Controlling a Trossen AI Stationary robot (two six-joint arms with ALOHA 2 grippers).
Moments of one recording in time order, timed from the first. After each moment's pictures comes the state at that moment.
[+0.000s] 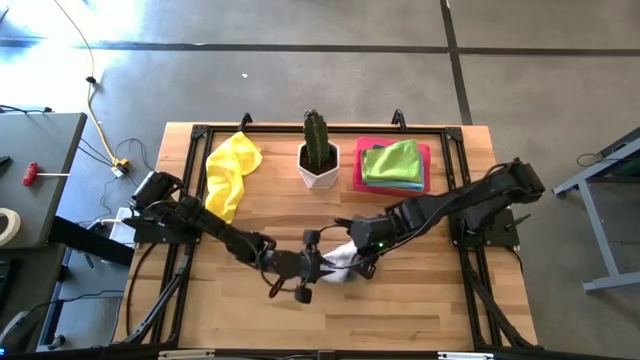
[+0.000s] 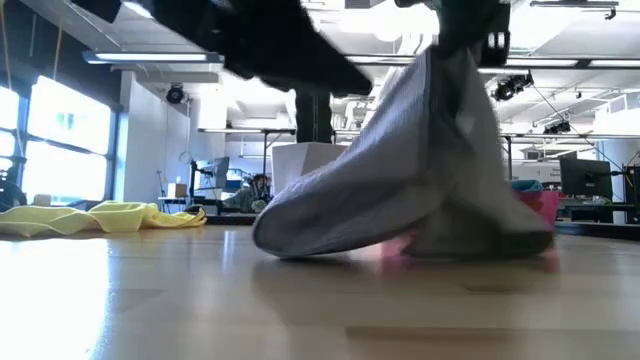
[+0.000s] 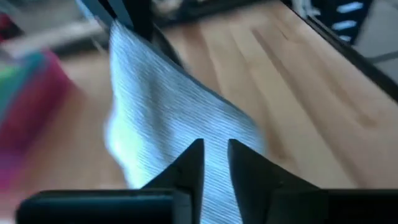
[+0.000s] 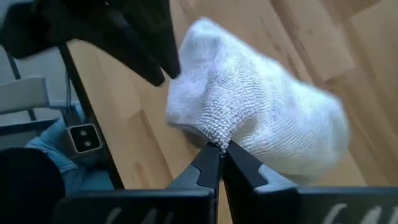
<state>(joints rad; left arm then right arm) -0.31 1.80 0.97 0.33 -0.36 0.05 0.30 1.60 1.33 -0.81 -0.07 0.81</state>
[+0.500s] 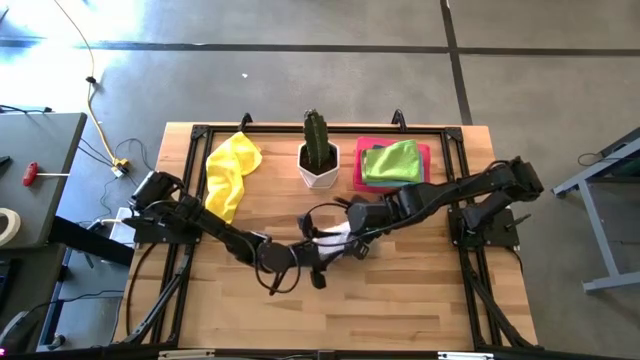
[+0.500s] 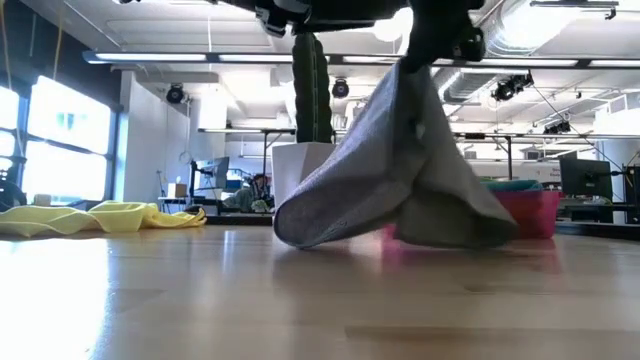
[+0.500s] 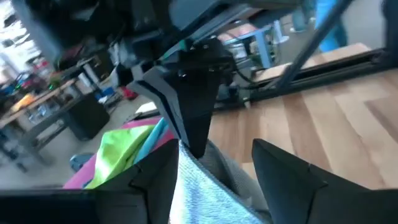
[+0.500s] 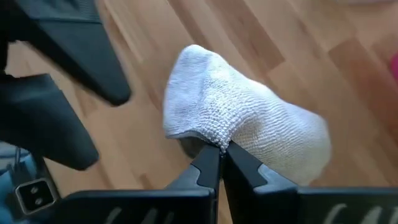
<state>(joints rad) -0.31 1.80 0.97 0.67 -0.73 0.28 0.22 1.60 1.40 -0.90 0.10 0.77</state>
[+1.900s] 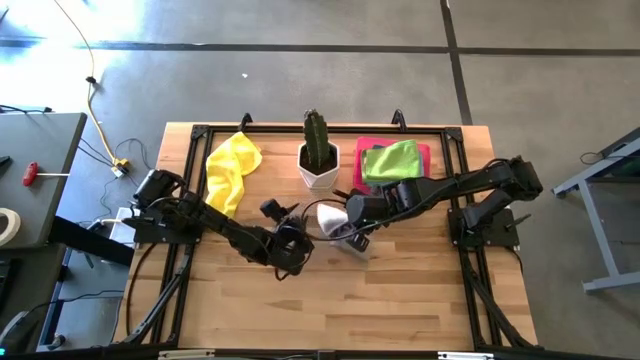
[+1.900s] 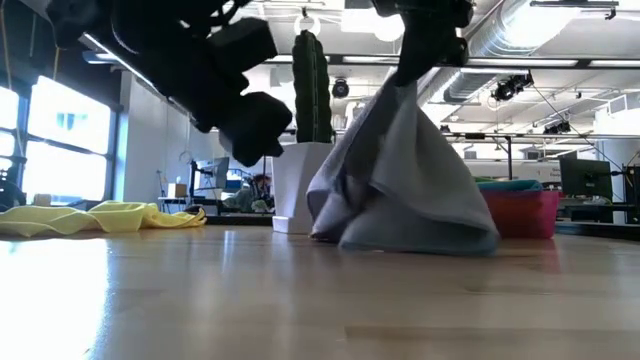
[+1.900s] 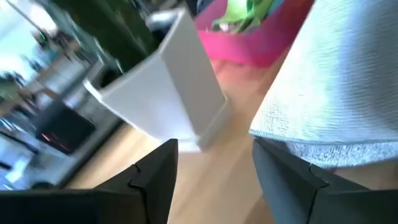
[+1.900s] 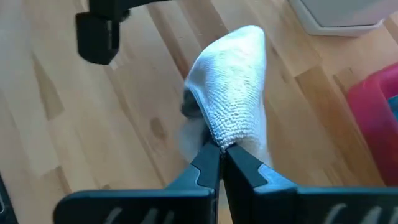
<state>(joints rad) -0.26 1.80 0.97 -0.29 -1.18 -0.53 0.17 1.60 1.40 -0.91 0.15 0.62</state>
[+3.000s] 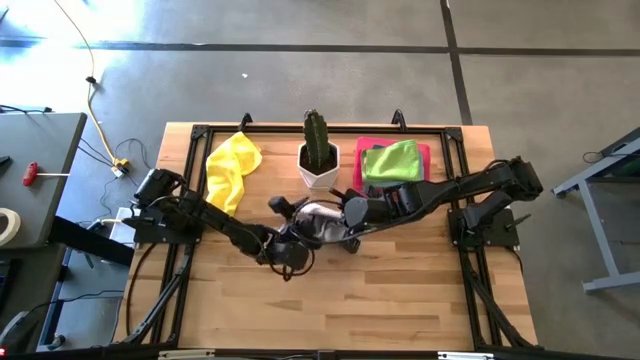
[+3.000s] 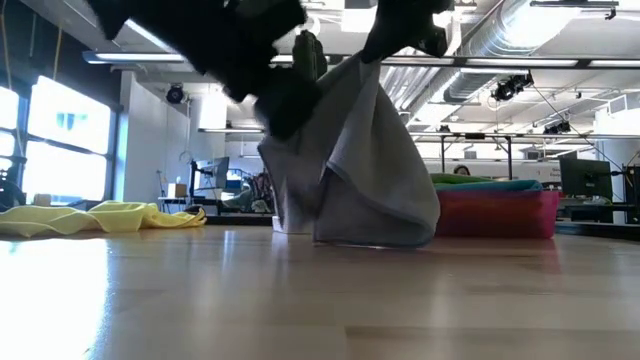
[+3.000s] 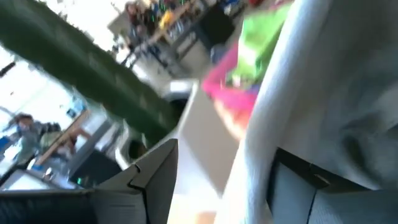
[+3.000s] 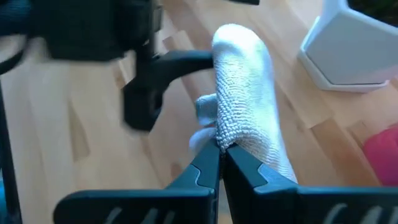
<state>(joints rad) -0.24 1.80 0.97 0.13 -1.29 0.00 0.20 1.60 1.40 -0.74 0.24 0.60</state>
